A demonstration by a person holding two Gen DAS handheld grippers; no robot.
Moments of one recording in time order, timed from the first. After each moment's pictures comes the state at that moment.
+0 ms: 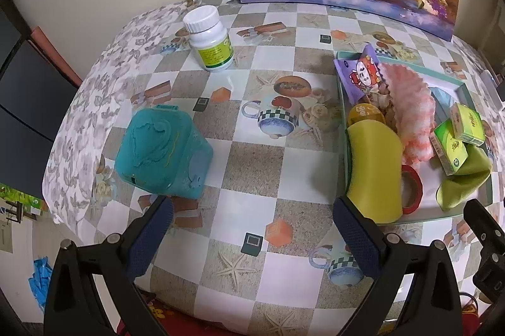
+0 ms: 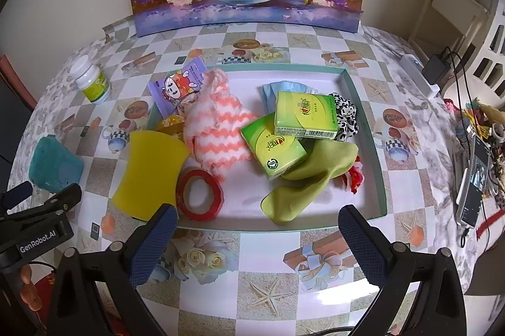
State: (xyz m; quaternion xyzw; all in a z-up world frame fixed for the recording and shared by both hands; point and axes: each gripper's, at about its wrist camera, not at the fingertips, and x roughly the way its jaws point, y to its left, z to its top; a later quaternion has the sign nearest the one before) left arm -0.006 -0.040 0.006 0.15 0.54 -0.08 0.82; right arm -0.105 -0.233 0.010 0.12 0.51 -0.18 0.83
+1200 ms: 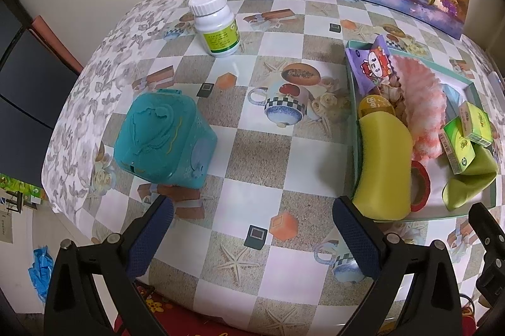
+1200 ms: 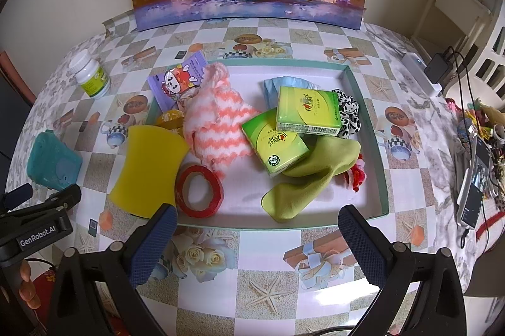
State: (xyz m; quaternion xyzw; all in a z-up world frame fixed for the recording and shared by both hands) left arm -0.001 -0.034 -0.003 0.15 0.56 -0.07 0.81; right arm -0.103 -0.233 0.007 0.12 0.52 -0.18 0.83
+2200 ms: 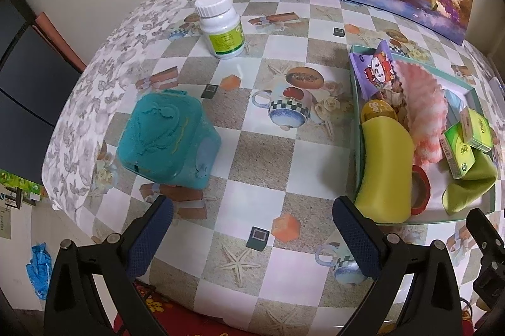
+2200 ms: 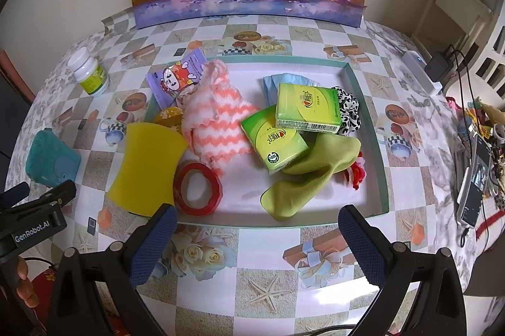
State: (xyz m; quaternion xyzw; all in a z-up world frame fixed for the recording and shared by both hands) left arm 0.000 -0.032 0.000 0.14 0.56 -0.07 0.81; right arm -0.105 -0.234 0.004 0.12 0.52 -0.18 0.82
